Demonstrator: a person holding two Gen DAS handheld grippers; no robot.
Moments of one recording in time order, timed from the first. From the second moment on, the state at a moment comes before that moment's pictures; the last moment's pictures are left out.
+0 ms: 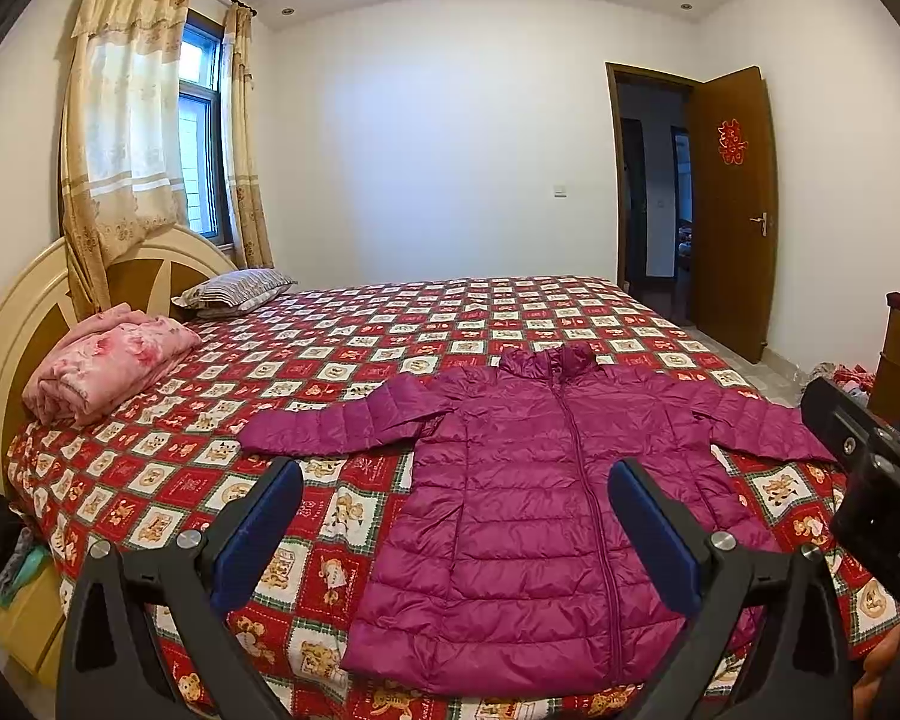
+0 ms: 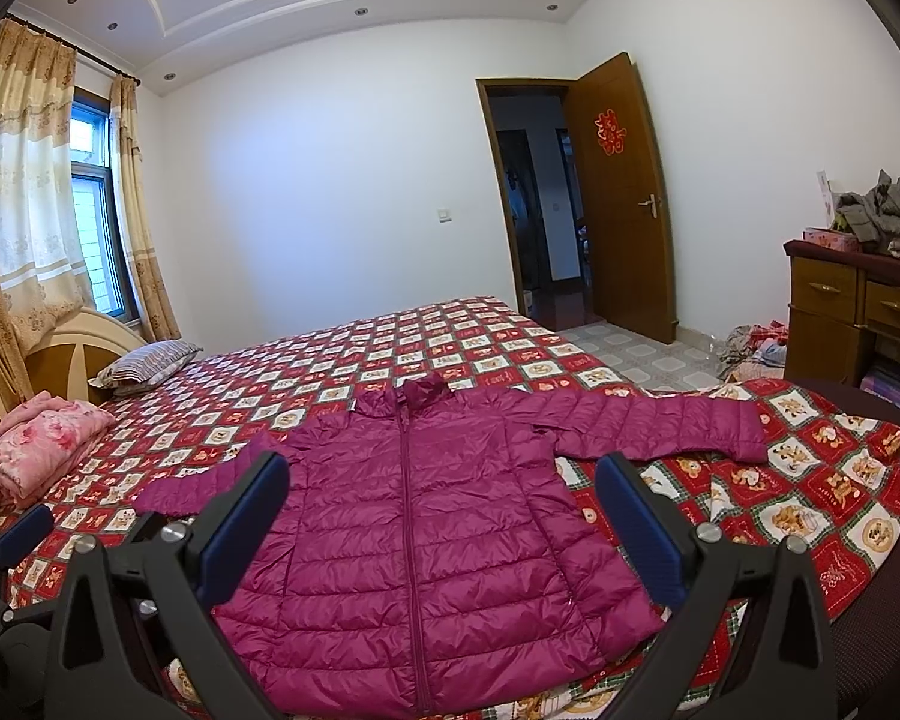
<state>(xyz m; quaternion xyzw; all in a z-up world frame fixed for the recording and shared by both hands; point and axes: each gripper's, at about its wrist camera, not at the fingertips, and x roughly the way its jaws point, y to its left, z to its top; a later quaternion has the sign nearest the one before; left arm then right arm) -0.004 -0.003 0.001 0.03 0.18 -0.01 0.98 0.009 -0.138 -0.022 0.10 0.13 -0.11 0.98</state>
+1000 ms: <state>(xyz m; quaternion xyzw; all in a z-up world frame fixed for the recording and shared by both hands) -0.005 -0.004 0.001 0.03 0.18 -0.01 0.98 0.007 -0.136 -0.023 0.10 0.13 -0.11 0.98</state>
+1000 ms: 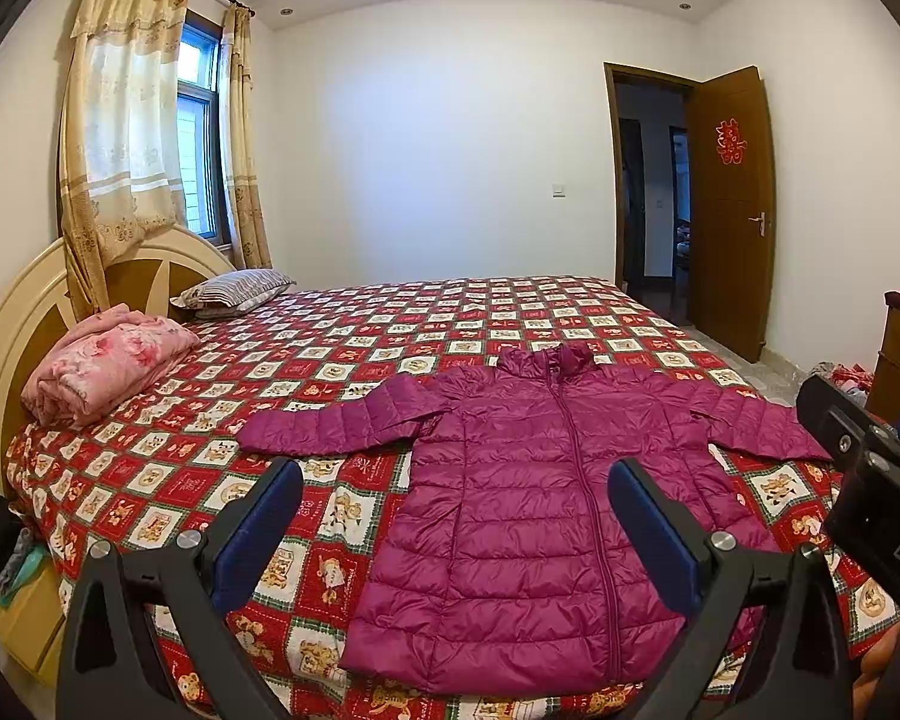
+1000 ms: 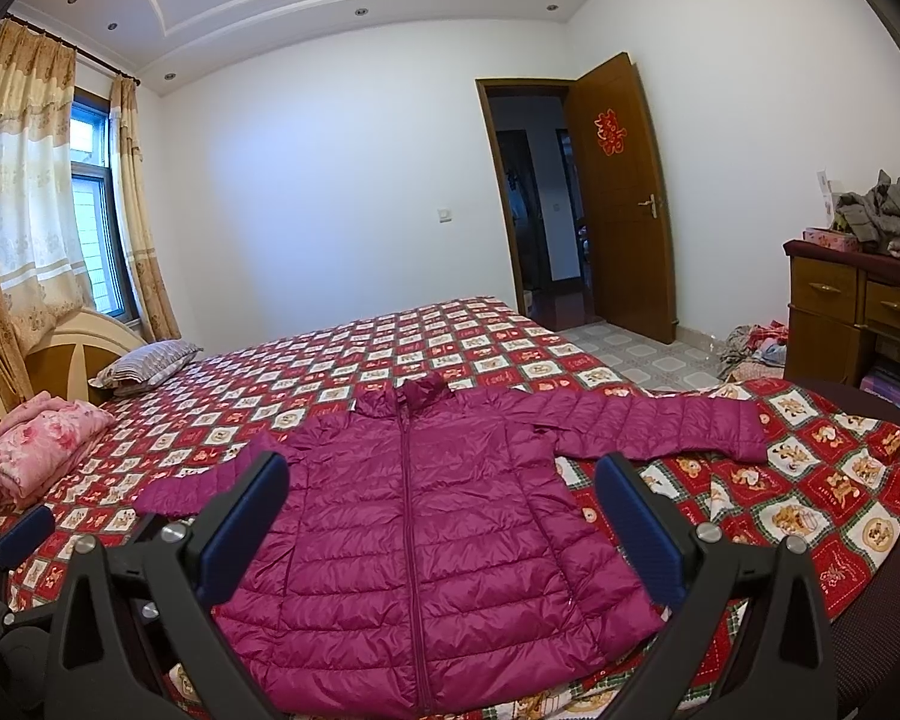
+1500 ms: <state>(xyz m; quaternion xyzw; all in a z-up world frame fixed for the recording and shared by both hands) -0.005 -0.003 0.001 0.03 0.19 -0.01 0.98 0.009 -0.140 -0.025 0.10 0.14 -0.11 0.98</state>
